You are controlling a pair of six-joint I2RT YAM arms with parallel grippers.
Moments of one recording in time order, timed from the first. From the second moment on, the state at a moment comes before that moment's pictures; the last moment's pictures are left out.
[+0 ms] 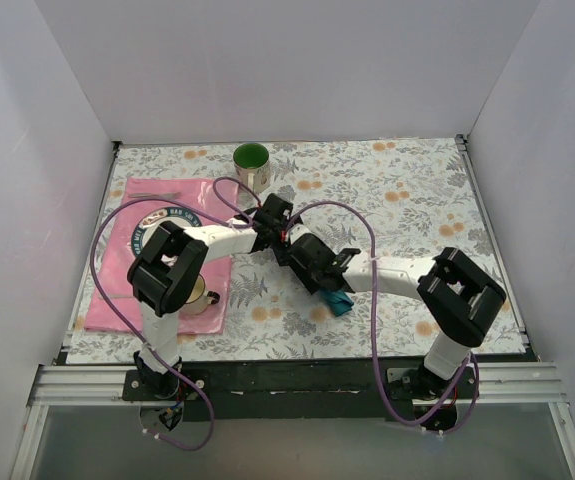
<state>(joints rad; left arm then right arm) -0.66 1.95 1.21 -0.19 0.21 -1.02 0.94 1.69 0.95 -0.27 0.36 0.11</state>
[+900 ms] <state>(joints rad) -0.64 1.92 1.22 -0.24 0.25 -1.03 0.56 1.65 0.79 0.03 -0.45 0.22</state>
